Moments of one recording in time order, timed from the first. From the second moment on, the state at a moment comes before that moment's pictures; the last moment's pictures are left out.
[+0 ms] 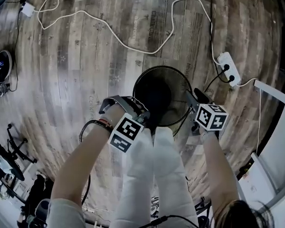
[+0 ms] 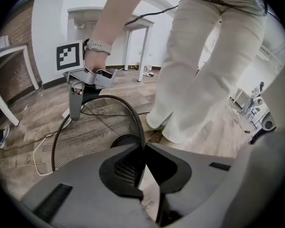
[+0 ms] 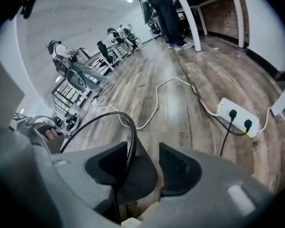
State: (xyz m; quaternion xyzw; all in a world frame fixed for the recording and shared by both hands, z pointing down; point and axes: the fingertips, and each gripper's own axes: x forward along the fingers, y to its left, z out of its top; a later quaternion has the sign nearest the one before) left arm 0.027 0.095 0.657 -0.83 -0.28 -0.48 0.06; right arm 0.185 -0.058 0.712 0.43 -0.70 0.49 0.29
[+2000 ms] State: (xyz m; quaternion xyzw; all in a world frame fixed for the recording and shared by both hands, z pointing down) left arm 0.013 0.074 0.524 -0.77 -0.17 -0.60 0.13; right arm 0.174 -0.070 0.527 0.49 -0.71 0.40 0.30
